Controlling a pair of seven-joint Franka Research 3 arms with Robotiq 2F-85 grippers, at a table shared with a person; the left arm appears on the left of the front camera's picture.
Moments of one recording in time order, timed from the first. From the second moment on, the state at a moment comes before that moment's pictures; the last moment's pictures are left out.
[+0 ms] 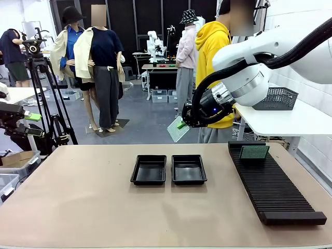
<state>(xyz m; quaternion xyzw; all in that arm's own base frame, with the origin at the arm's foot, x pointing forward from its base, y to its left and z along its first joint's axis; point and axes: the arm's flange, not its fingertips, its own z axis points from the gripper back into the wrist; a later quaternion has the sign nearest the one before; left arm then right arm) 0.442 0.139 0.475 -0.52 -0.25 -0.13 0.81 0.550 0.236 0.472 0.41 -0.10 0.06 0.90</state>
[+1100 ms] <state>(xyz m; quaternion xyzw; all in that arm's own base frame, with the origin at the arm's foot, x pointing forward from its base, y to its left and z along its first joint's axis) 0.442 0.139 0.475 -0.52 -0.25 -0.13 0.81 0.545 0.265 0.463 0.42 -0.13 0.03 0.90</state>
